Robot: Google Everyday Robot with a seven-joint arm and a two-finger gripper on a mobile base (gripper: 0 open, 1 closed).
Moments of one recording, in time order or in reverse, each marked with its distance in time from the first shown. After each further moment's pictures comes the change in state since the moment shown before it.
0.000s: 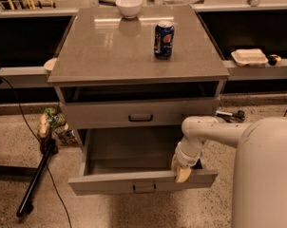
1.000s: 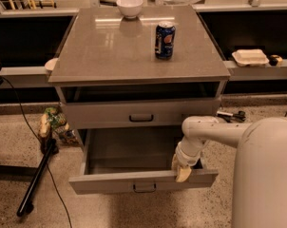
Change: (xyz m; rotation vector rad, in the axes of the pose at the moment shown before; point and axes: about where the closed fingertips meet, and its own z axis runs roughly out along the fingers) arm -0.001 0.000 0.001 0.000 0.000 0.000
